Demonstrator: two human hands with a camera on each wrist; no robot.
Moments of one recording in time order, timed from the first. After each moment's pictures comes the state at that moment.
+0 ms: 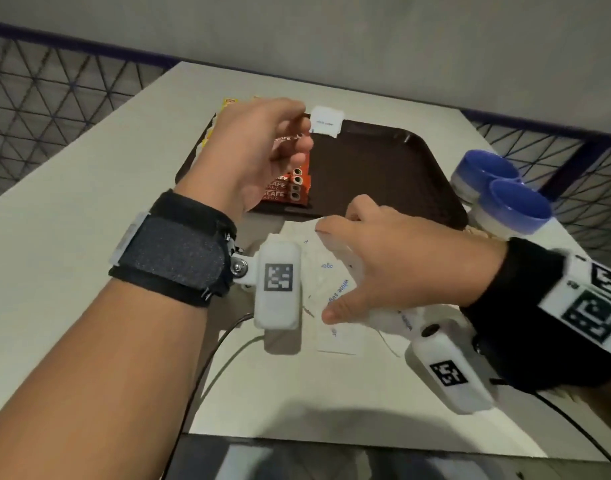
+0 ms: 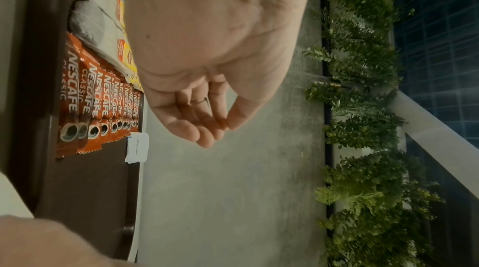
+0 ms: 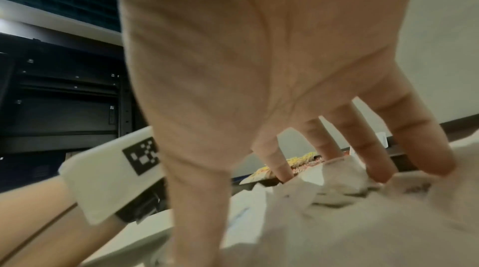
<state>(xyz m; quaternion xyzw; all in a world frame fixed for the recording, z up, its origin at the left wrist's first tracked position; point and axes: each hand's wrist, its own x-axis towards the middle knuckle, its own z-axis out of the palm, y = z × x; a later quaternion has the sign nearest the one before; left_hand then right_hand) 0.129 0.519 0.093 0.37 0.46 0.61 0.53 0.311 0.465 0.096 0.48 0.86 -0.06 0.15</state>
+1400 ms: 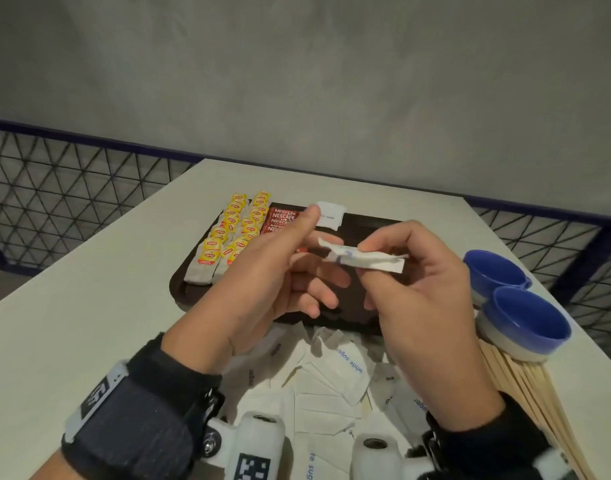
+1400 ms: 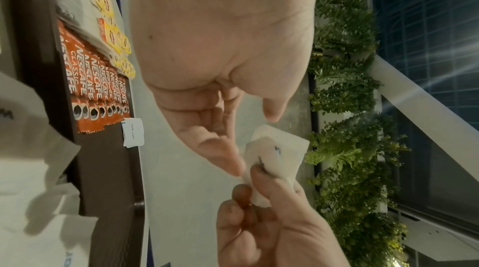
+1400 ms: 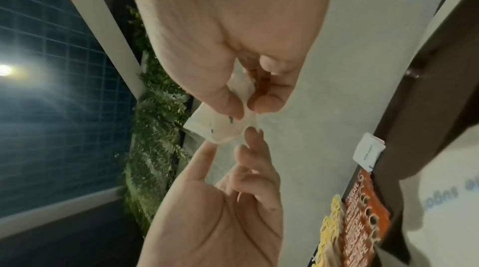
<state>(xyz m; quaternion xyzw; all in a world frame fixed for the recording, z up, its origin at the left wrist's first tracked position) 0.152 0.507 0.100 0.47 0.39 0.52 0.60 0.316 0.492 0.108 0.36 0.63 -0.39 -0.57</state>
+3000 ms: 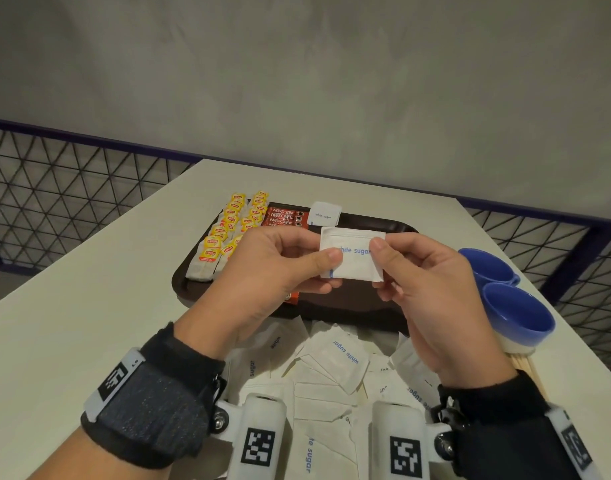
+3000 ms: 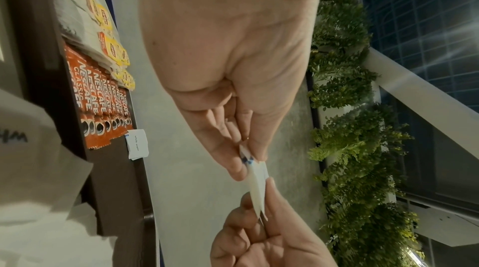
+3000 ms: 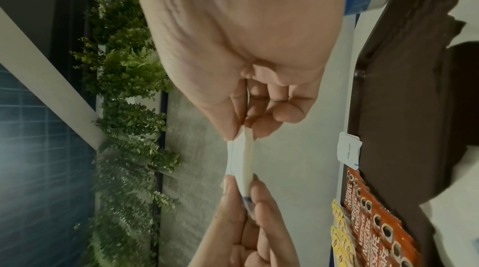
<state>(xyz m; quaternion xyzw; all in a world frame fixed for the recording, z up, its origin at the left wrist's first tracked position) 0.152 0.503 0.097 0.51 0.43 0.54 0.52 0.336 0.512 0.103 0.46 0.55 -0.45 -0.54</state>
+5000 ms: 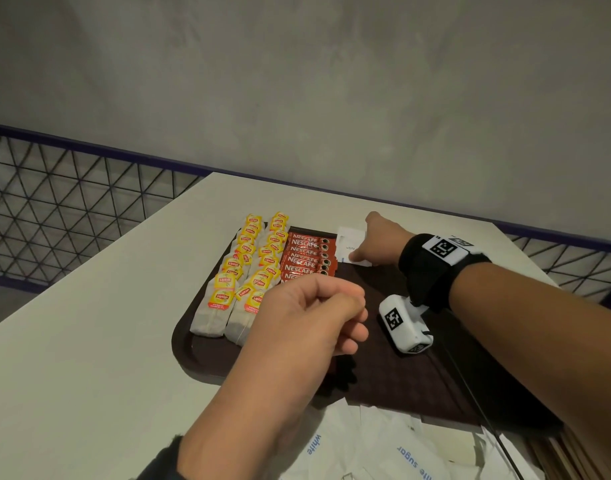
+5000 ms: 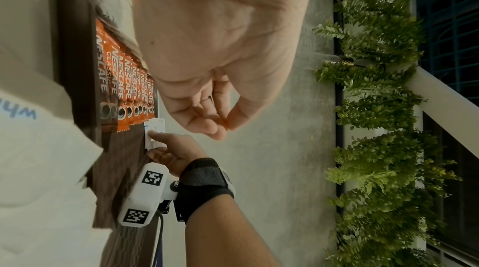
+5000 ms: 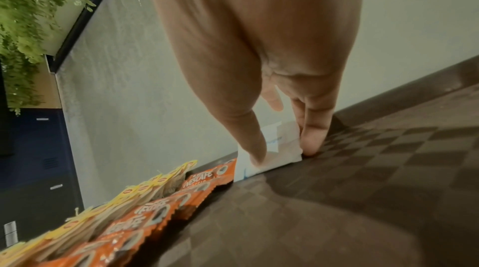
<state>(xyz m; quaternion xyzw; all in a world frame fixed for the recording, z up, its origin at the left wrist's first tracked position) 0.145 0.540 0.079 0.37 0.46 0.60 0.55 0.263 0.781 0.073 0.65 0.74 -0.12 -0.08</state>
